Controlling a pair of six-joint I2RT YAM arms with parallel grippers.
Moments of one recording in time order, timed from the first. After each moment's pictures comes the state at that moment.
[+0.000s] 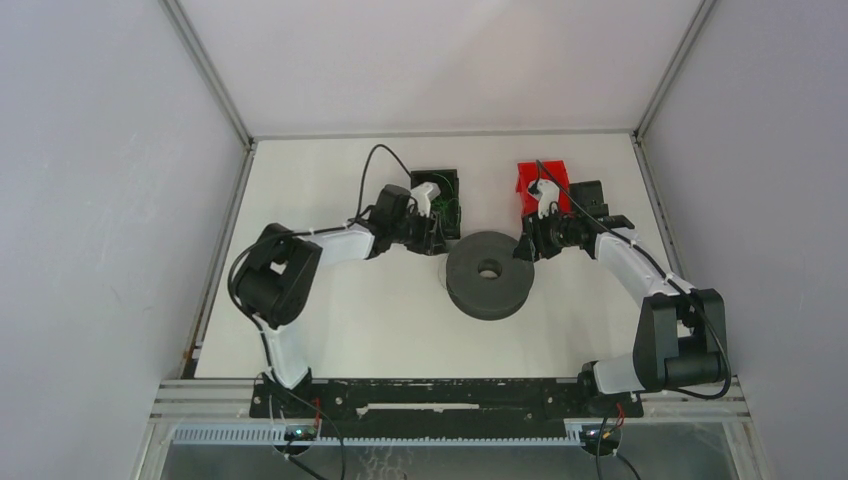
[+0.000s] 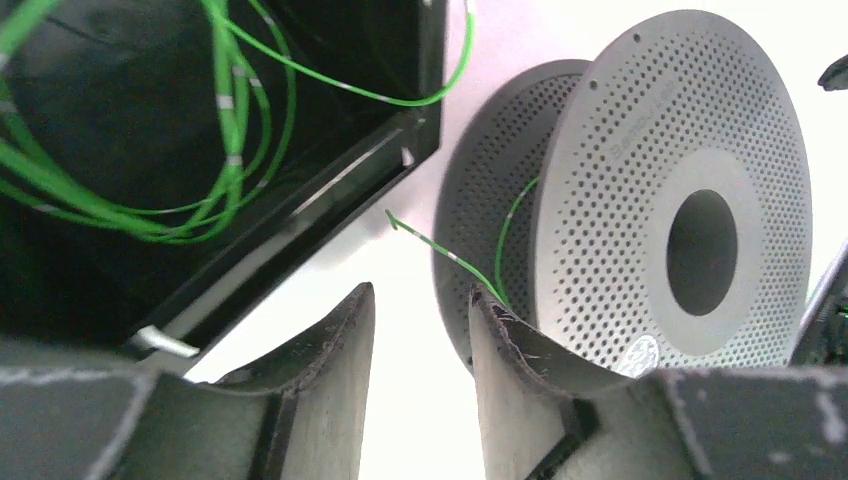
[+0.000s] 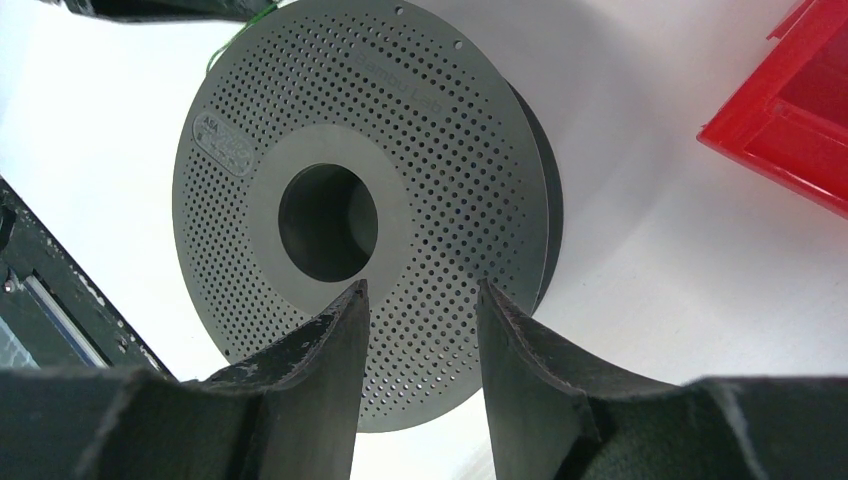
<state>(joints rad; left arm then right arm) -0.56 1.89 1.08 0.10 0.44 -0.30 0.11 1.40 0.91 -0.48 -0.63 -0.17</state>
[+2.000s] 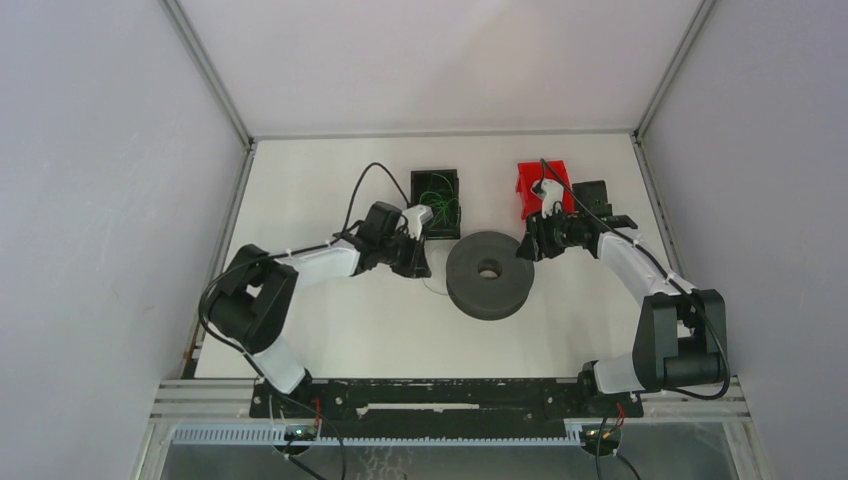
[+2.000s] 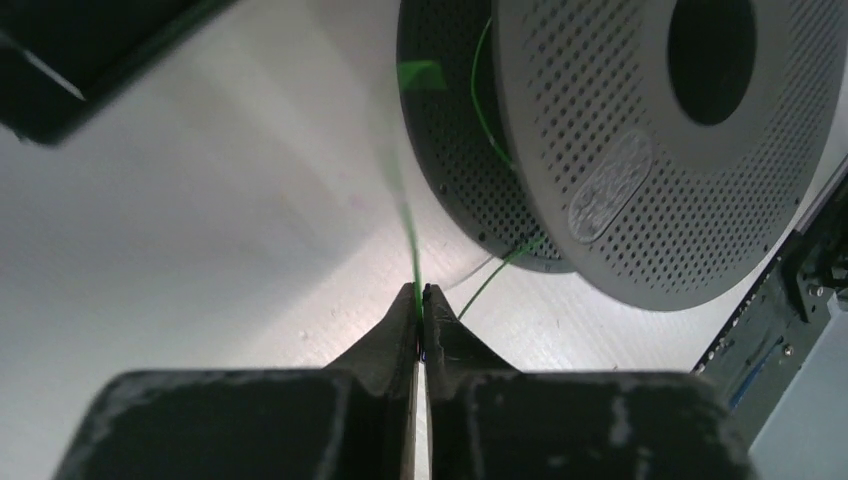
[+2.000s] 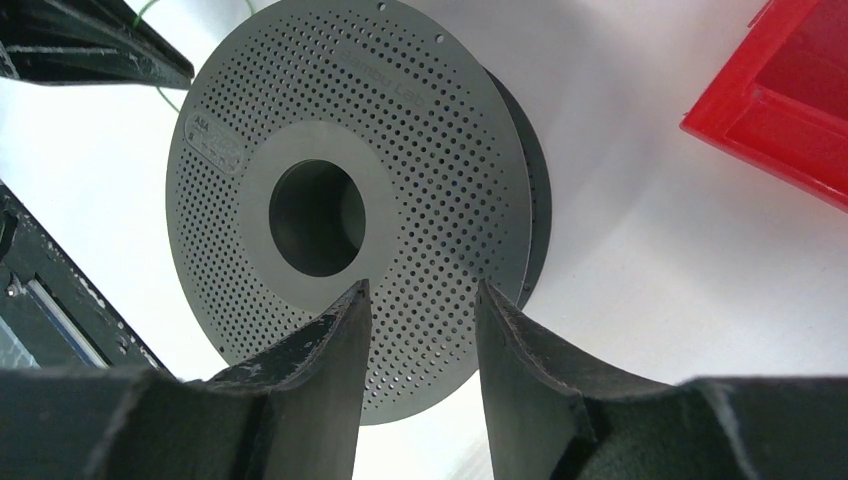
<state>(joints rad) -0.57 1.68 0.89 -0.07 0.45 -0.23 0.08 1.40 0.91 -0.49 -0.64 -0.17</state>
